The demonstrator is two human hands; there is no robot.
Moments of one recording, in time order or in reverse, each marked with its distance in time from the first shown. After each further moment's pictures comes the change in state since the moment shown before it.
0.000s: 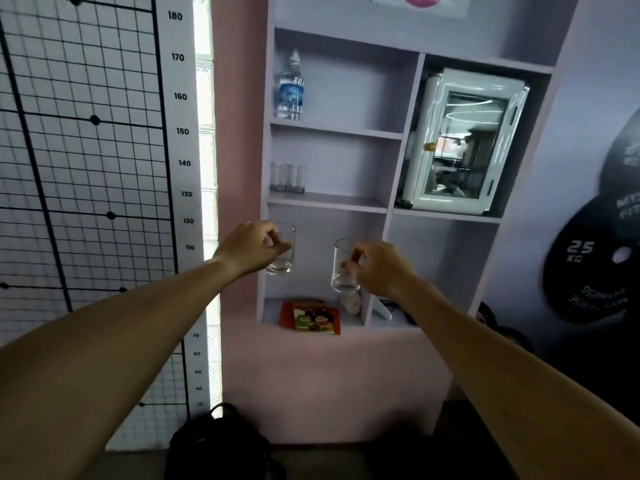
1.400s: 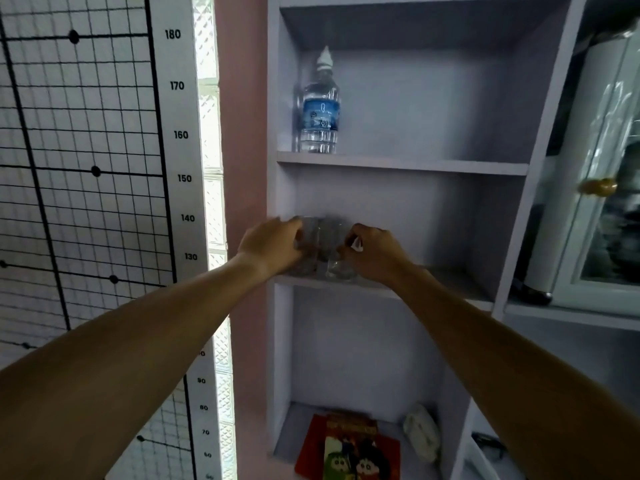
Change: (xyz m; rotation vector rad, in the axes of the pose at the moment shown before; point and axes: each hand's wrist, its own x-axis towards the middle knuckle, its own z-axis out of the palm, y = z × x) left_hand 0.358 -0.113 0.057 0.502 0.167 0.003; right_hand 0.443 0.043 0.081 0.153 0.057 -0.267
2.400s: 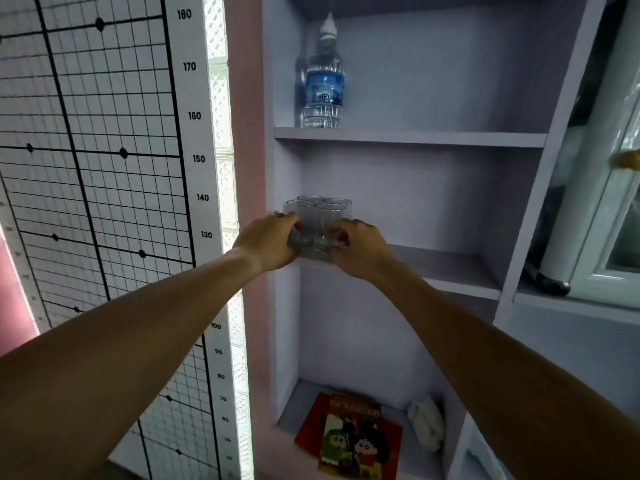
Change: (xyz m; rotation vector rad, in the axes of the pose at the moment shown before) left_hand -0.020 0.004 0.031 0.023 -0.090 -0.139; right_hand -0.003 0.016 0.038 0.135 -0.073 -0.117
